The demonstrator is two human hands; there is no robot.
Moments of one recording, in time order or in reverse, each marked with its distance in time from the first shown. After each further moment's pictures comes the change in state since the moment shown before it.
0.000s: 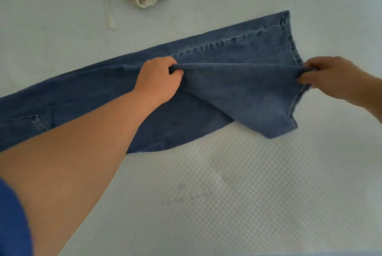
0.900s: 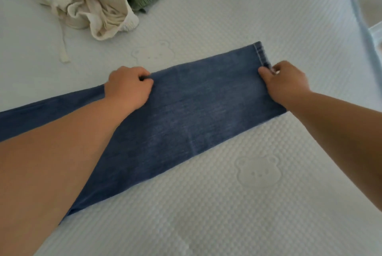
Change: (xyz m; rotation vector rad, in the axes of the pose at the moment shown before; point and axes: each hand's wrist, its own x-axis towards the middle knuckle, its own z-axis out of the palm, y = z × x) left_hand 0.097 0.019 0.034 0.092 0.078 -0.158; right_hand 0.126 0.015 0.012 0.029 0.312 0.072
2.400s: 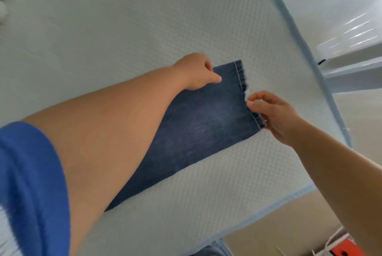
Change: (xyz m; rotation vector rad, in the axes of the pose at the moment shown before) left_hand -0.133 0.225 0.137 0.064 -0.765 0.524; right_hand -0.206 0.215 -0.031 1.057 -0.274 0.469
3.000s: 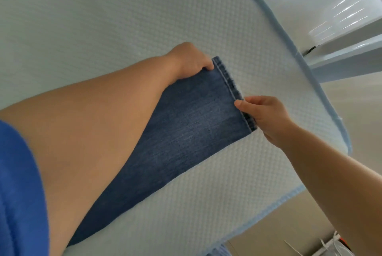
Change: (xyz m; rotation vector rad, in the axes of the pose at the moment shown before) left_hand 0.032 0.039 -0.002 -0.147 -0.065 -0.105; right_hand 0.004 0.009 -0.008 0.014 0.097 -0.087
